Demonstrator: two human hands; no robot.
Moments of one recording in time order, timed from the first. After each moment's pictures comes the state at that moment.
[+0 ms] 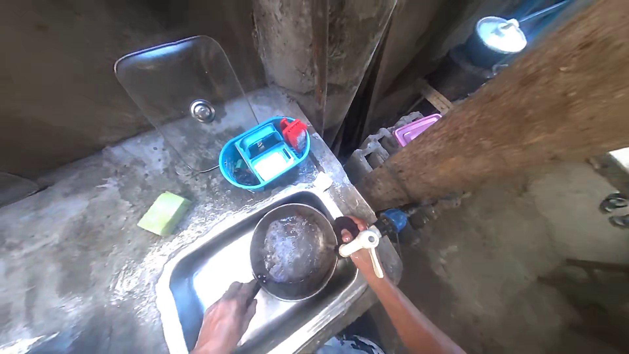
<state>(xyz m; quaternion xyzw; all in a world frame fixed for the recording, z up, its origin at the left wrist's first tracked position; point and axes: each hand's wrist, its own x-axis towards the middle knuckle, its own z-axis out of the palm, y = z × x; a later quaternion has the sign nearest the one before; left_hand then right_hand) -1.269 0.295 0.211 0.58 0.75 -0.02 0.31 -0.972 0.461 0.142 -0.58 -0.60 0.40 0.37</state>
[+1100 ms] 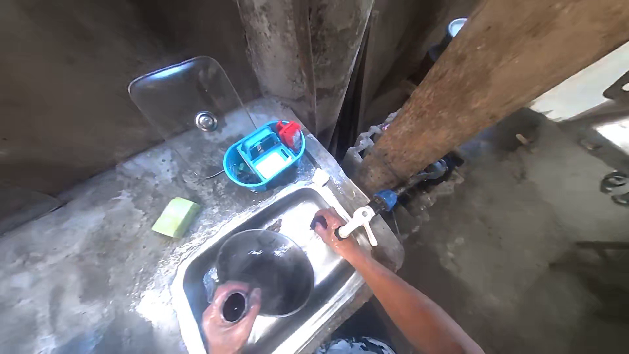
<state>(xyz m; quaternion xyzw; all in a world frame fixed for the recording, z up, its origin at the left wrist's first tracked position) -1.256 0.281 0.228 0.50 0.63 0.56 0.20 -1.027 0.471 0.144 -0.55 -0.72 0.38 0.18</state>
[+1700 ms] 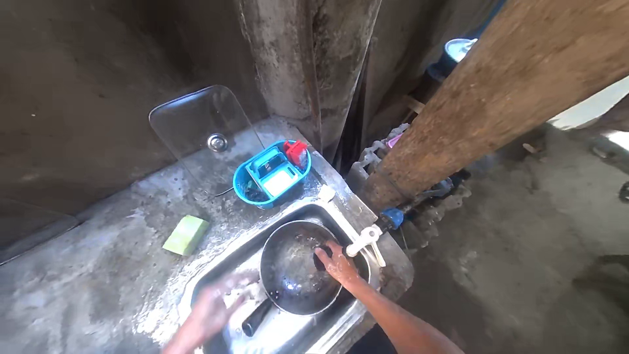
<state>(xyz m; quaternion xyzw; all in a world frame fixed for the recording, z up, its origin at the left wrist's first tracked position) -1.348 0.325 0.239 0.65 0.61 0.24 0.39 -1.035 0.440 0.147 -0.62 -0.62 0.47 0.08</state>
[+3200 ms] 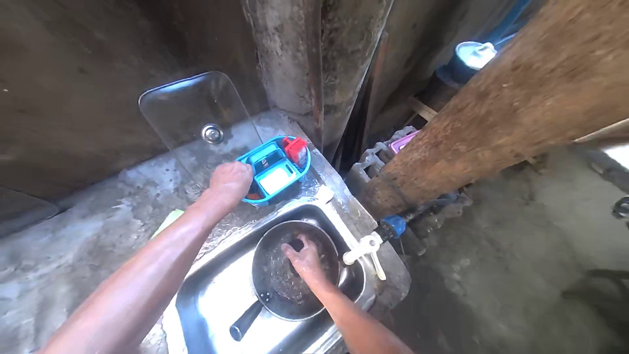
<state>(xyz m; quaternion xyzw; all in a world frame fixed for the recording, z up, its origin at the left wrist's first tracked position) -1.313 0.569 0.303 0.65 0.74 -0.15 0.10 -1.113 0.446 0.157 -0.59 -0.53 0.56 0.24</state>
